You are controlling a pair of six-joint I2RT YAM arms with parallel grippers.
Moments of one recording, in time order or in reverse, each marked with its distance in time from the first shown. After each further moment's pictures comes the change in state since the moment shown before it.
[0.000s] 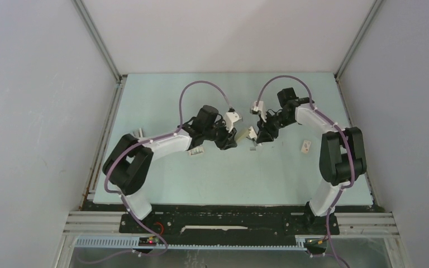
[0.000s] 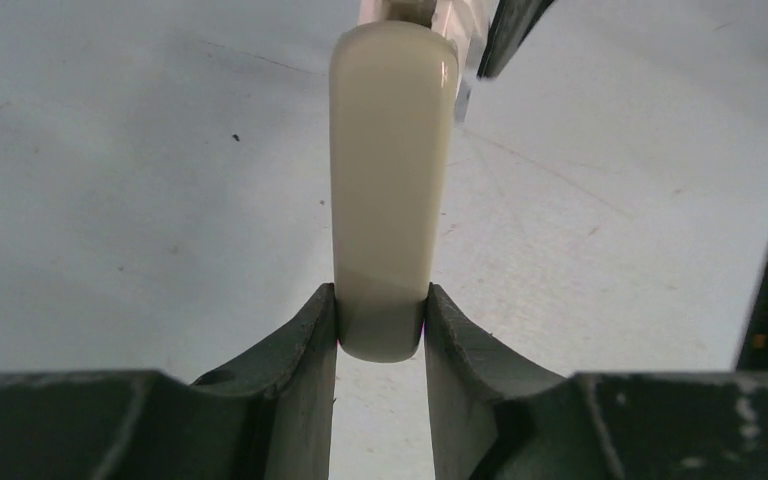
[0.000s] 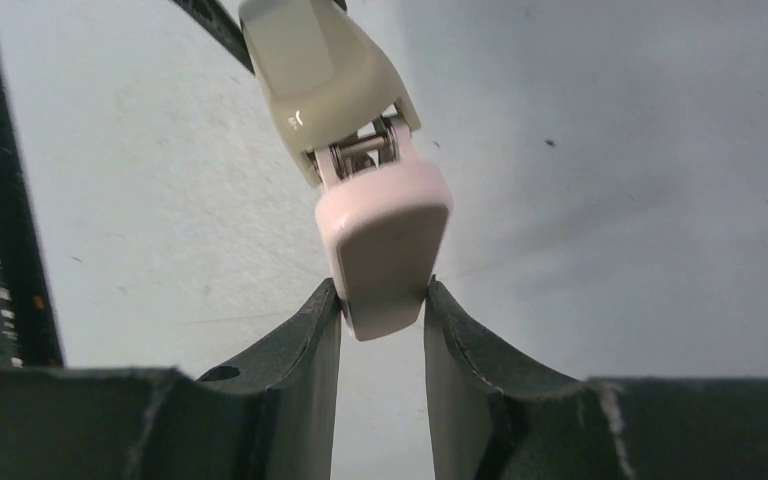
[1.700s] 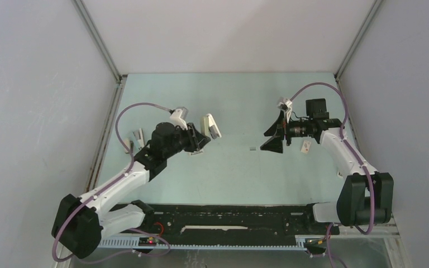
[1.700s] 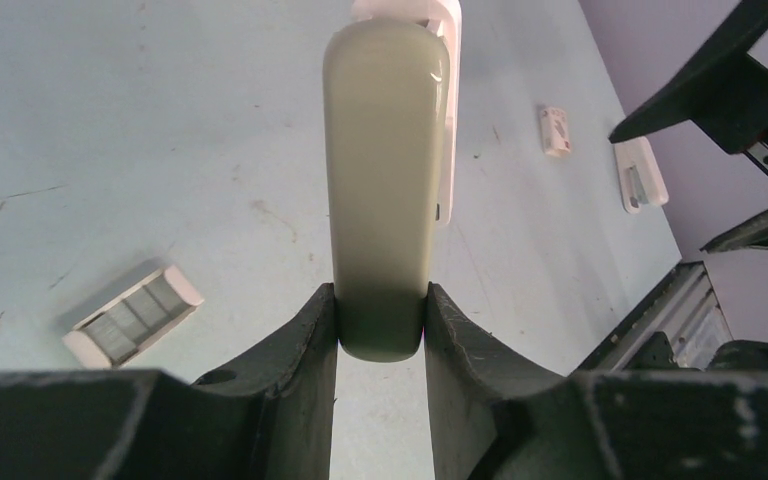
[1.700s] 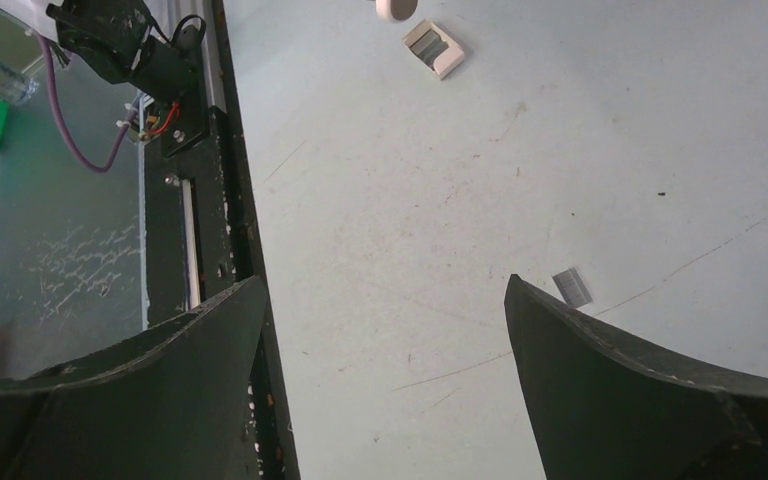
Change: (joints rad) left arm 0.124 -0.694 -0.460 0.093 -0.285 -0.766; right arm -0.147 -0.436 -0.317 0.209 -0.392 0.478
